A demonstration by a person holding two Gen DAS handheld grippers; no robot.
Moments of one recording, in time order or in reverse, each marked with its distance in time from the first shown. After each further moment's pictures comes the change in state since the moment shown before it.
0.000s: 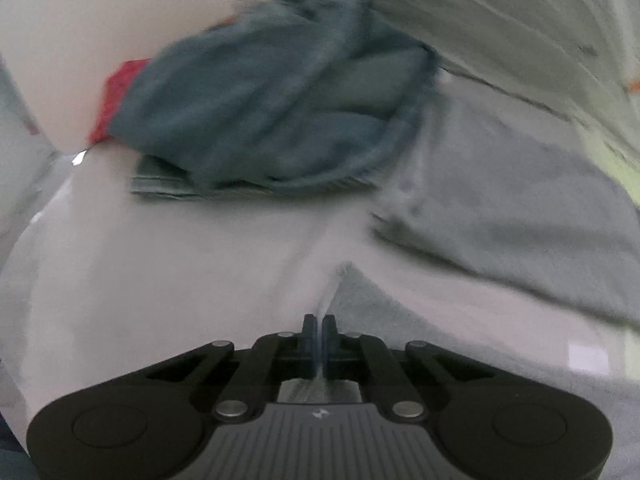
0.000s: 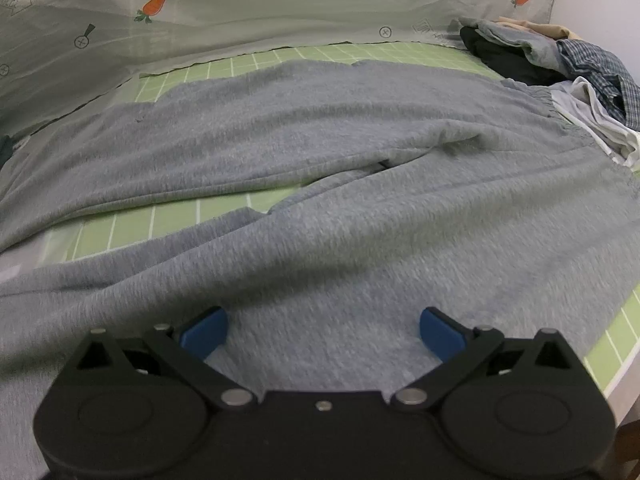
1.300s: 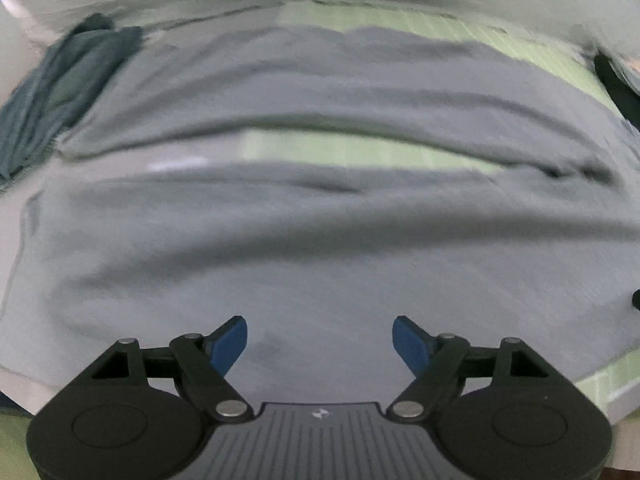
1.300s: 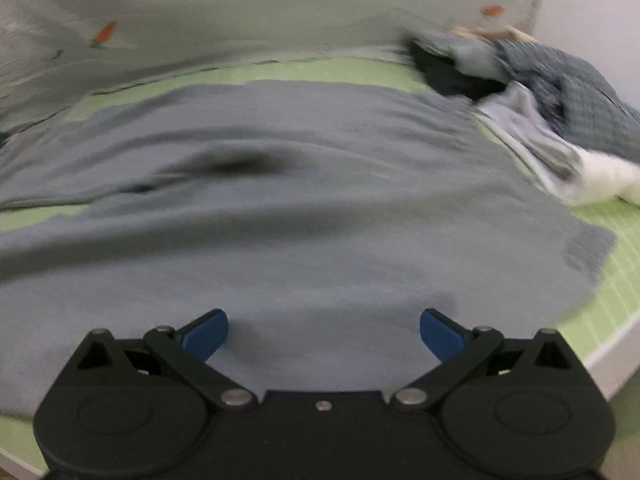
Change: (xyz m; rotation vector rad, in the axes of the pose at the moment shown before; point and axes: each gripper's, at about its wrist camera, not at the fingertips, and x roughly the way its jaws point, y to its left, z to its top) left arm -0.120 -0.294 -0.192 0.364 0.136 -0.145; right arm -0.005 -0.224 0.037 -0.090 -0.038 0.037
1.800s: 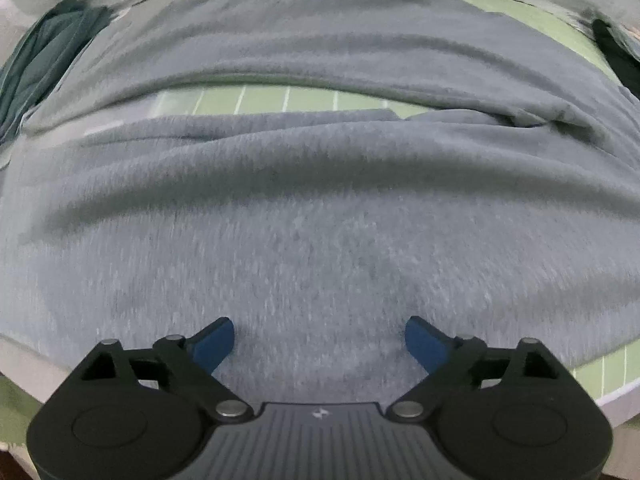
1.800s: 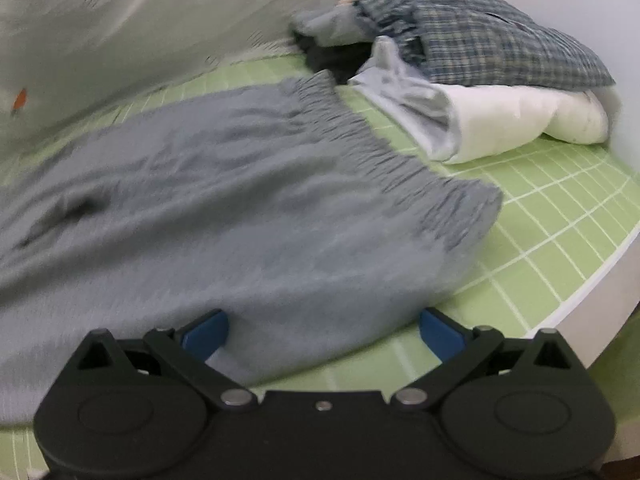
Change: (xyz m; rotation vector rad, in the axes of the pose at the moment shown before) left arm 0.022 -0.077 -0.011 -0.042 0.091 0.032; right arm 0.031 -0.133 -0.018 0.199 -0.022 -0.021
